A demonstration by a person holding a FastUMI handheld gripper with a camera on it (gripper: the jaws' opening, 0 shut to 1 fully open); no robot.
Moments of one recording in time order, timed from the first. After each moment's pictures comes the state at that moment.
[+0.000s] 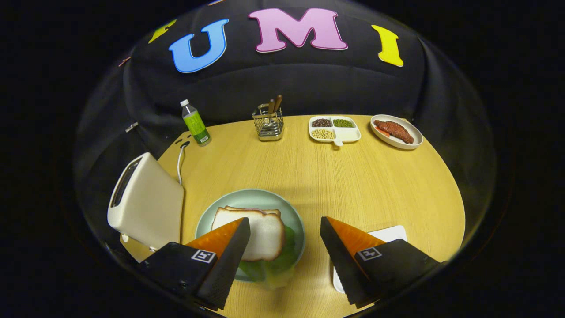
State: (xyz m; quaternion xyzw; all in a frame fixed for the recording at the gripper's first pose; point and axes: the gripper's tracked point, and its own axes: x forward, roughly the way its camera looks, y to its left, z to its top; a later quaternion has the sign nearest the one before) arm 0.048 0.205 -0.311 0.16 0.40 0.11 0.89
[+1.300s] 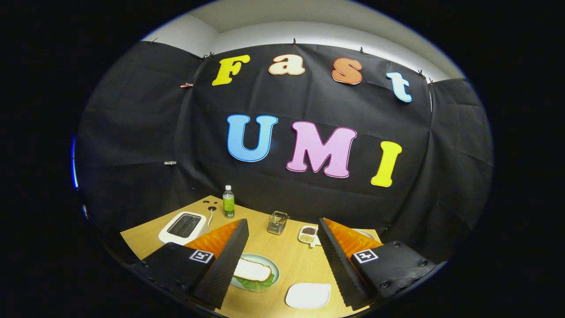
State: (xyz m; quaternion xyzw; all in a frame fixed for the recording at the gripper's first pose) arm -0.012 0.125 -0.025 0.06 0.11 0.13 0.98
